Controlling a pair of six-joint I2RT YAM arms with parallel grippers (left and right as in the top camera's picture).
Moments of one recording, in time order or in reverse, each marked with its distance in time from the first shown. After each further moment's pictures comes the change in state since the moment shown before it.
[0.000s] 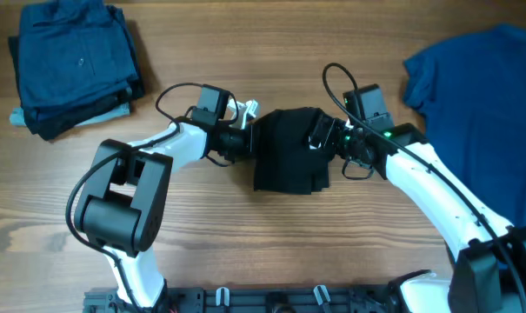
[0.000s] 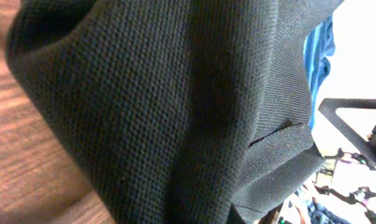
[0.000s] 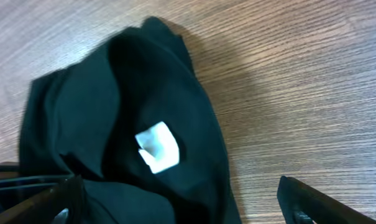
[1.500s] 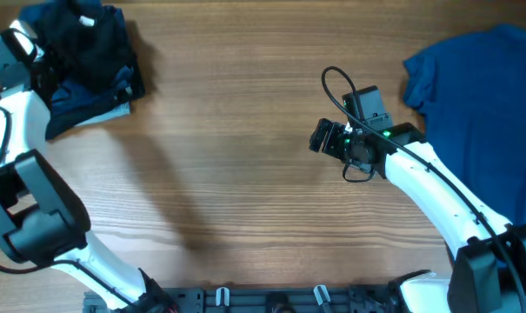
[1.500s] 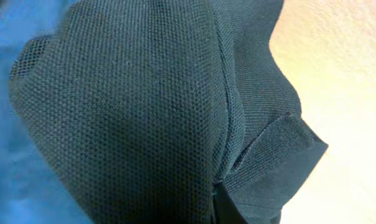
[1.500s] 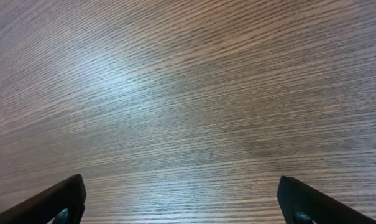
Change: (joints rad) left arm 0.787 0.005 0.439 -0.008 -0.517 0.017; right arm 0.000 0.006 0.000 -0.044 -0.021 0.000
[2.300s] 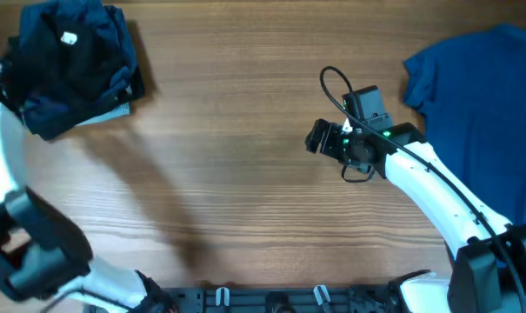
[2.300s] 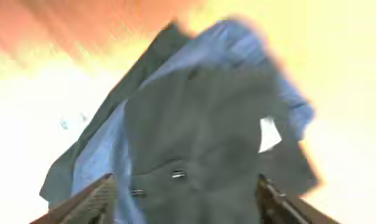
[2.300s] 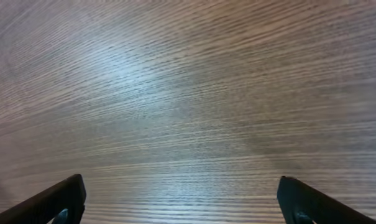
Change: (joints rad) left arm 0.082 -0.168 0.005 -0.201 -0.206 -0.084; right arm 0.000 0.000 0.000 0.012 -0.062 -0.029
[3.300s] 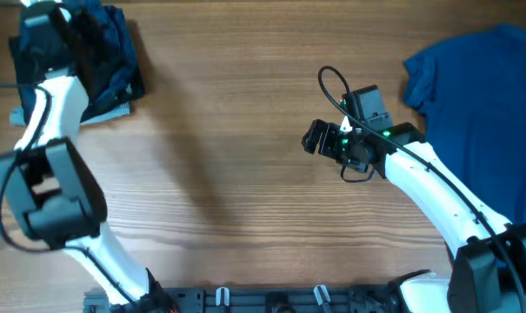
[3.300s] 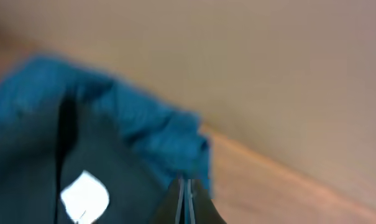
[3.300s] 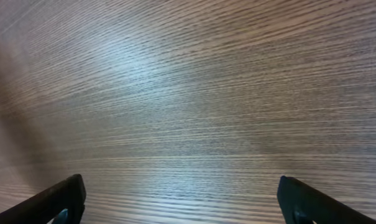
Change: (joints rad) left arm -0.279 0.235 0.025 0.499 -0.060 0.187; right arm 0.000 0.002 0.000 0.007 -0.049 -0.017
